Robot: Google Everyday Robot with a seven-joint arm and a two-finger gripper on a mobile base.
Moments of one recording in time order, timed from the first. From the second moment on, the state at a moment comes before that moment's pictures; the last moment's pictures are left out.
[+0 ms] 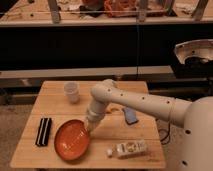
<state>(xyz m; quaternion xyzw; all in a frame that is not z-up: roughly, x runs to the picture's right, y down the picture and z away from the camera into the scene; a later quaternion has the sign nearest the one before) -0.088 0.206 0.768 -0.12 -0.48 -0.69 0.52</state>
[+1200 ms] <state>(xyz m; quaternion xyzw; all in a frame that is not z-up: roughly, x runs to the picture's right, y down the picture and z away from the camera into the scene) 0.054 0.184 0.839 -0.14 -0.48 -0.58 0.64</state>
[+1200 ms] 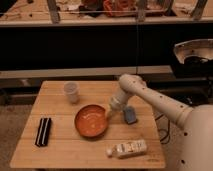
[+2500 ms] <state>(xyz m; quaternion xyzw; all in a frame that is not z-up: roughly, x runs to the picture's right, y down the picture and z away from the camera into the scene) -0.039 0.203 0.775 -0.14 -0.46 -0.66 0.57</state>
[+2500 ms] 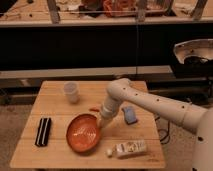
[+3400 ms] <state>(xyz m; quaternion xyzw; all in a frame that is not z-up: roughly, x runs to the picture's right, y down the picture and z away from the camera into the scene) -0.064 0.158 0.803 -0.12 -0.47 -0.68 0.55</state>
